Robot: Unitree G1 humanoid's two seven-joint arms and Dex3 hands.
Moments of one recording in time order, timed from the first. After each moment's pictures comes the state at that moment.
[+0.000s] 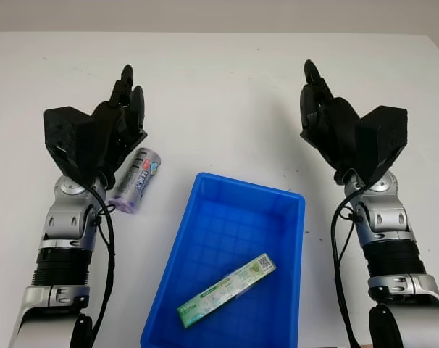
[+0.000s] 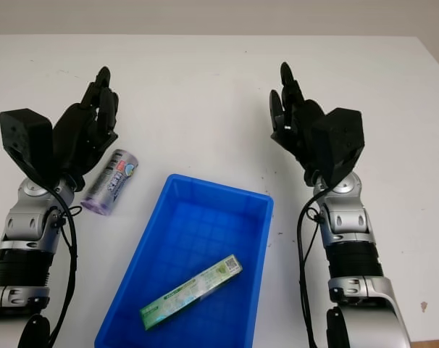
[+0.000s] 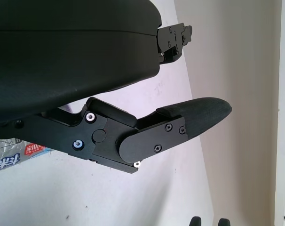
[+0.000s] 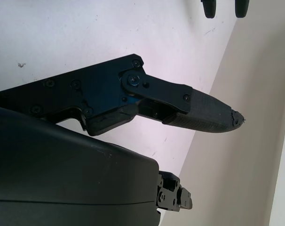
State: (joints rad) left arm -0.56 0.31 0.14 0.26 -0.12 0.17 -0.23; right arm -0.60 -0.32 -0.10 0.39 0.09 0.05 0.24
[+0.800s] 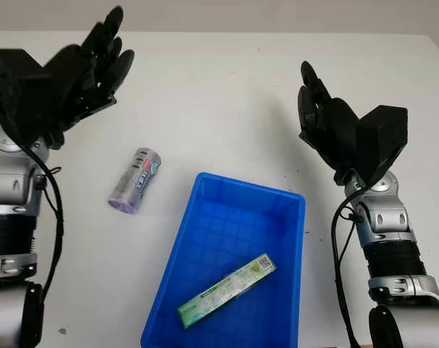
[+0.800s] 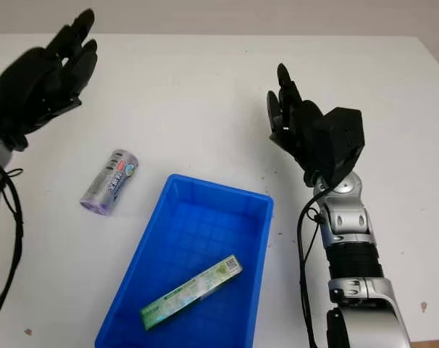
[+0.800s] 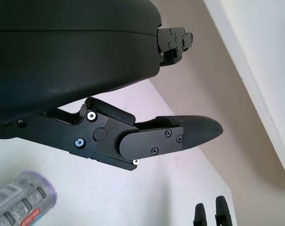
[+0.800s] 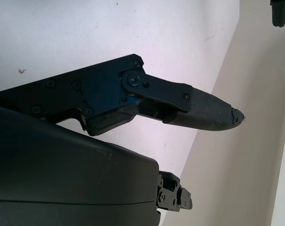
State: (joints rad) left arm -0.75 0.66 0.11 0.29 -0.05 0.08 -0.58; right arm -0.60 -0.32 -0.10 0.37 0.09 0.07 0.27
